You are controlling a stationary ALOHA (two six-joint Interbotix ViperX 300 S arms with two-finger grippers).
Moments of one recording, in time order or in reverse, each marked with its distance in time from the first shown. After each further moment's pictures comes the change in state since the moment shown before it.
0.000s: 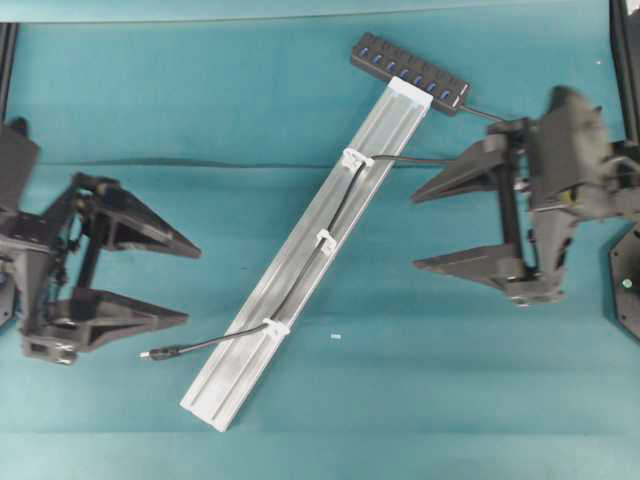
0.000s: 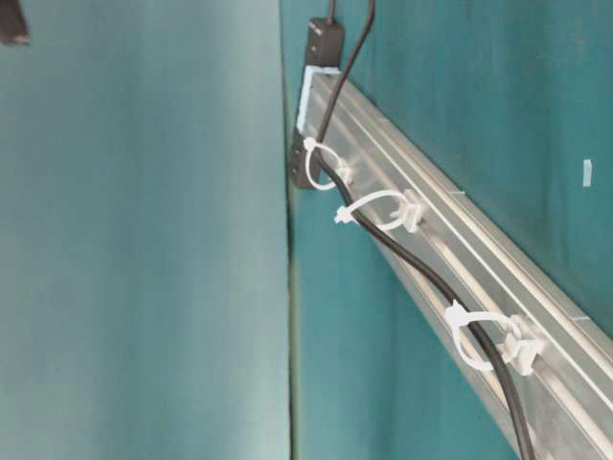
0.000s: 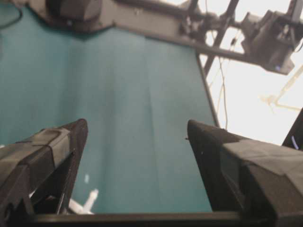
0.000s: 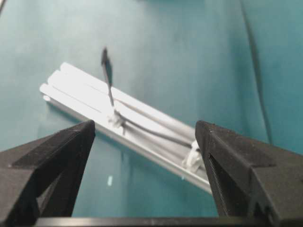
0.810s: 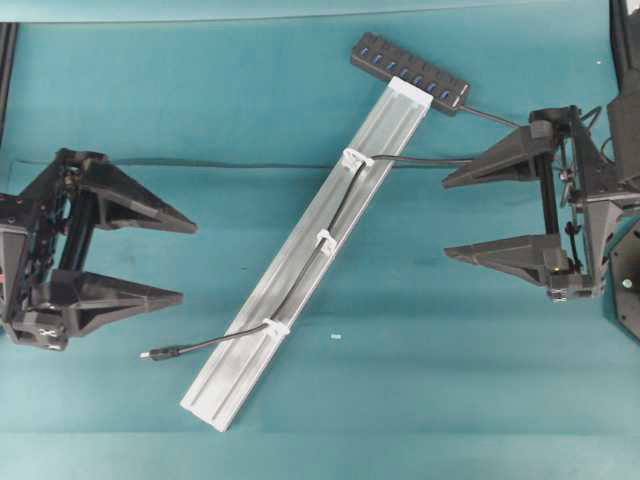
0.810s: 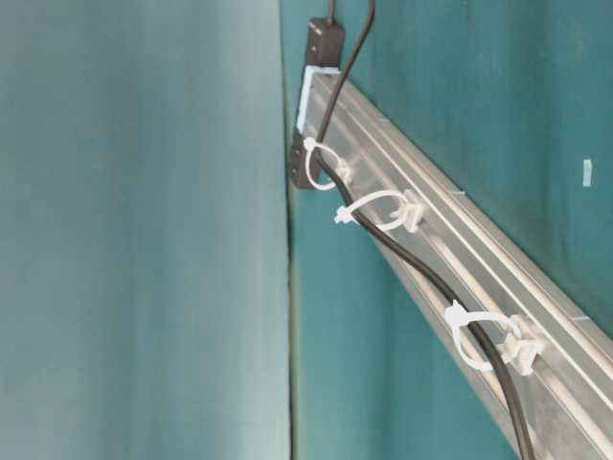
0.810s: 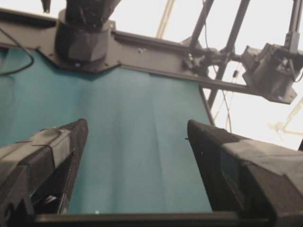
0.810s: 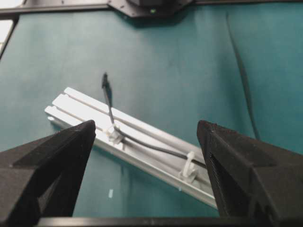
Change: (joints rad) left arm 0.025 0.003 -0.023 0.000 -0.060 0.044; right arm 0.000 -0.080 0.037 0.000 -0.015 0.006
